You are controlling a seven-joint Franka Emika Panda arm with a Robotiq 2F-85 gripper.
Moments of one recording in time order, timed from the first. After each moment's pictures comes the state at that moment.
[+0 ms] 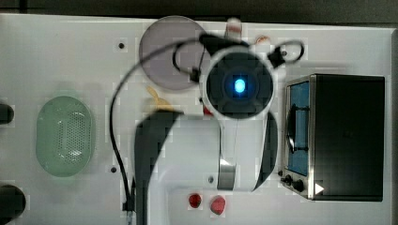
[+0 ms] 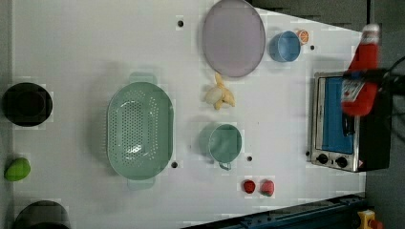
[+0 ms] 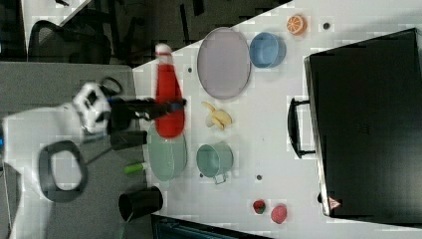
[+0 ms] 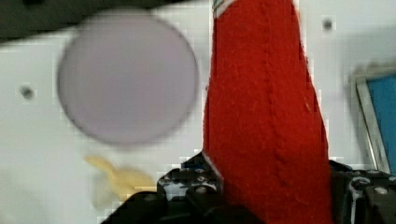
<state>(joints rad) -0.19 -0.04 0.14 -2.03 -0.05 0.55 -0.55</state>
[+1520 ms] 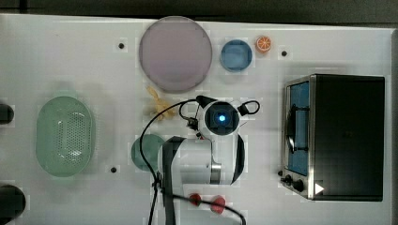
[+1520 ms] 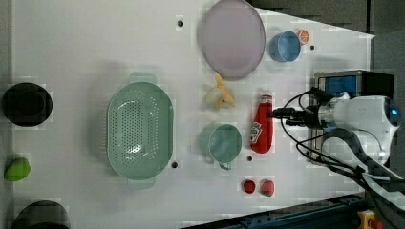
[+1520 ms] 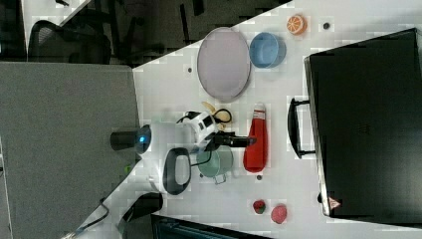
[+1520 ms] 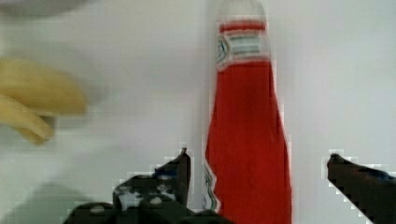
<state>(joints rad) -0.18 0.22 0.12 -2.39 -0.05 0.96 -0.55</state>
